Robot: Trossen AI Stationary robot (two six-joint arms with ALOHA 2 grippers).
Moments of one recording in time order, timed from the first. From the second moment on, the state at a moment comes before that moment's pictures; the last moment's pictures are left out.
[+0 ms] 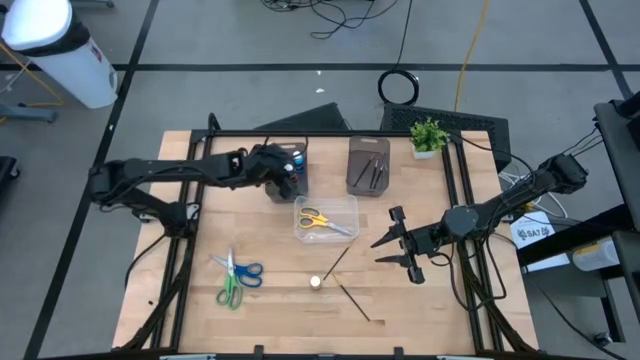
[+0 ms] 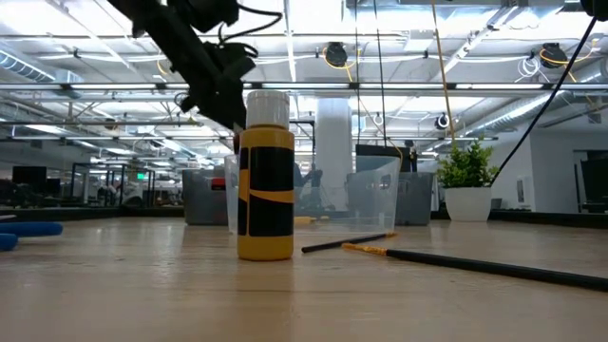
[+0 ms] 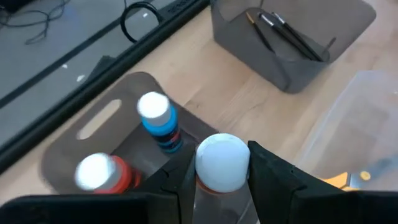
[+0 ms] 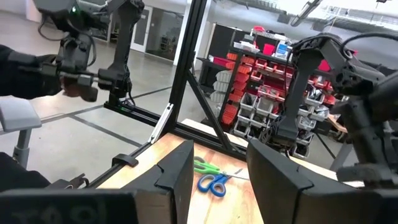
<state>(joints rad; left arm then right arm) 0.26 1.36 0.94 -0.34 -0.29 -0.30 0.42 1.03 0.50 0.62 0.11 -0.25</state>
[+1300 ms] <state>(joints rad) 0.26 1.58 0.94 -0.24 -0.21 -0.29 0.42 1.03 0.50 0.62 0.16 -0.25</state>
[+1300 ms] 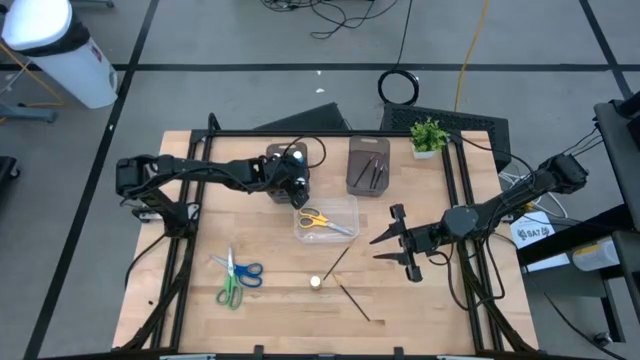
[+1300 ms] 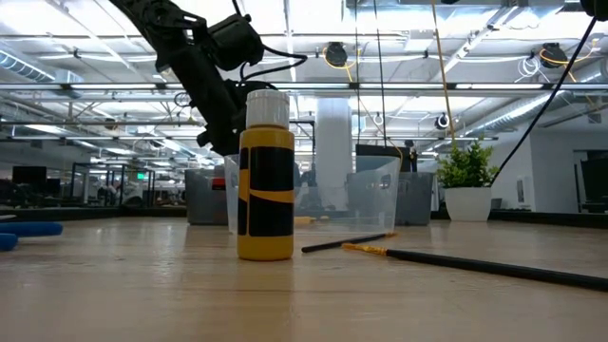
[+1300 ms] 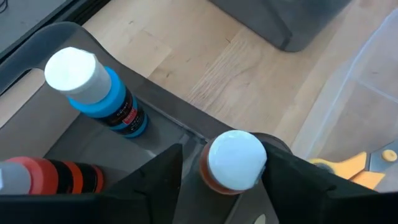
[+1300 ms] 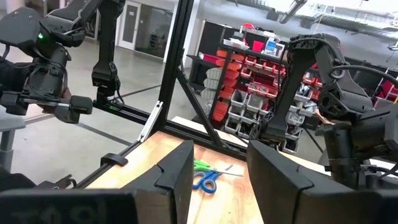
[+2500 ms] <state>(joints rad) -0.26 0.83 0.54 0.06 -0.23 -0.06 0.42 1.06 0.50 0.59 0.16 -0.23</state>
